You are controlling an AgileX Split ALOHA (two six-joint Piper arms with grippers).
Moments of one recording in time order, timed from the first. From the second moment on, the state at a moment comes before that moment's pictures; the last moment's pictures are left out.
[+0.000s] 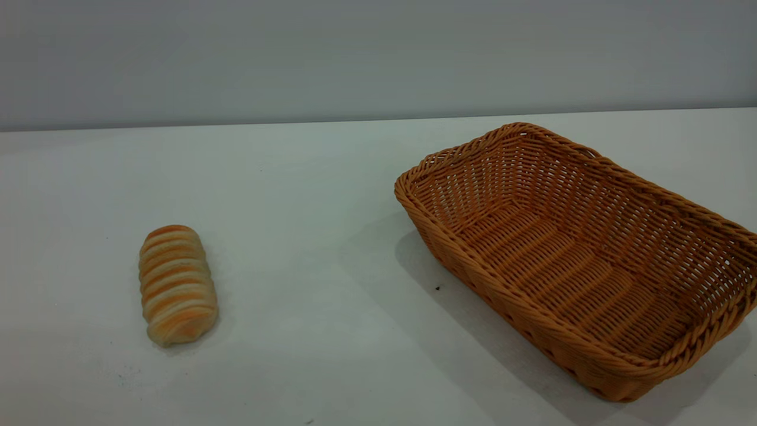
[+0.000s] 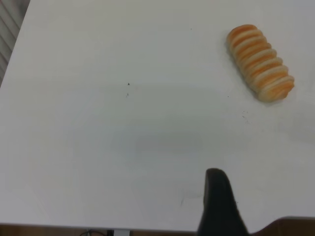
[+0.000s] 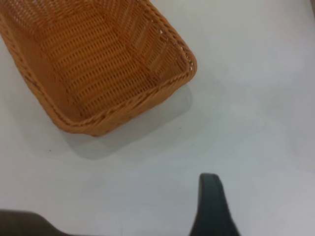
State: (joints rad) left arm -0.01 -0.02 -0.49 0.07 1.14 -0.08; right arm 0.03 0.09 -0.47 0.01 1.12 -0.04
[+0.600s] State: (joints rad) left arm -0.03 -0.02 -0.49 0.05 1.14 -0.07; right arm 0.03 0.09 -0.47 0.01 1.12 -0.04
